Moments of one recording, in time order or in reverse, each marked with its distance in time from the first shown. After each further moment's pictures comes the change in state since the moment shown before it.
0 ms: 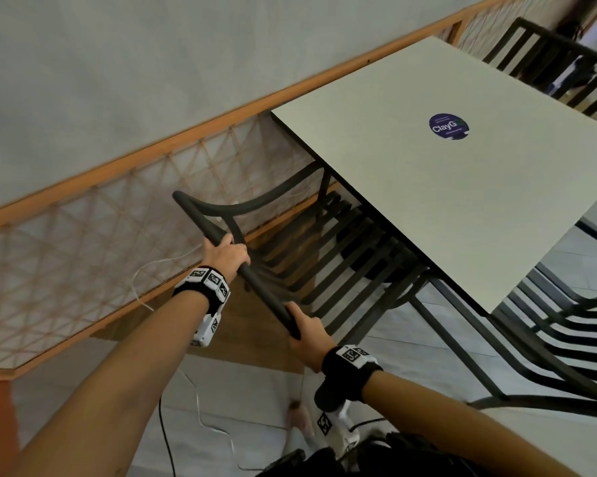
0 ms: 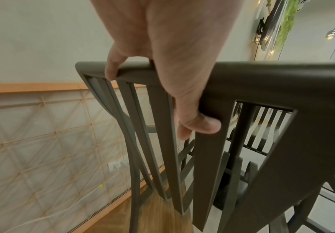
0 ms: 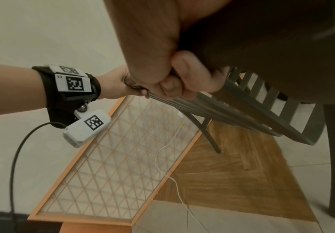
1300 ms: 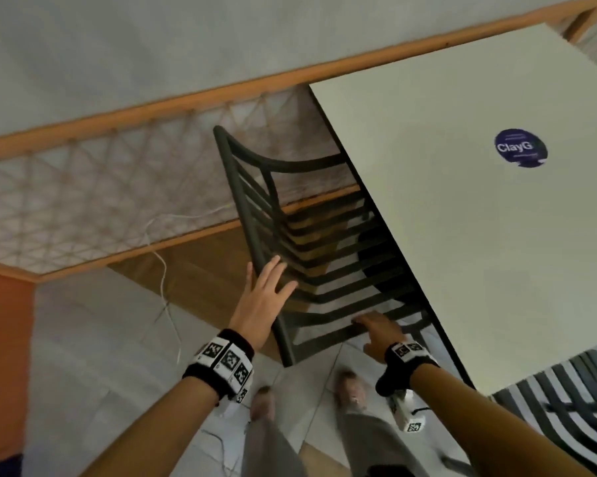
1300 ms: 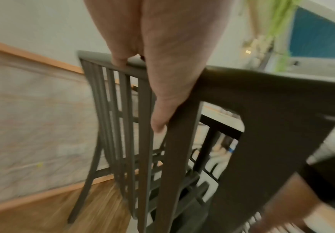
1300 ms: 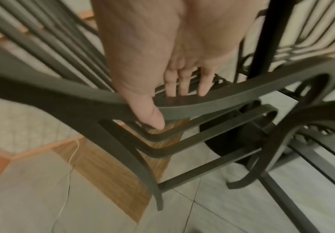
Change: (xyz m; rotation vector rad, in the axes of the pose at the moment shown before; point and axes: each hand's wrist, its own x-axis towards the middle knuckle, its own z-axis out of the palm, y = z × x) left_hand -0.020 0.155 0.023 -0.198 0.208 0.000; right_hand 0.069 0.218 -0.149 -0.607 -0.213 0.153
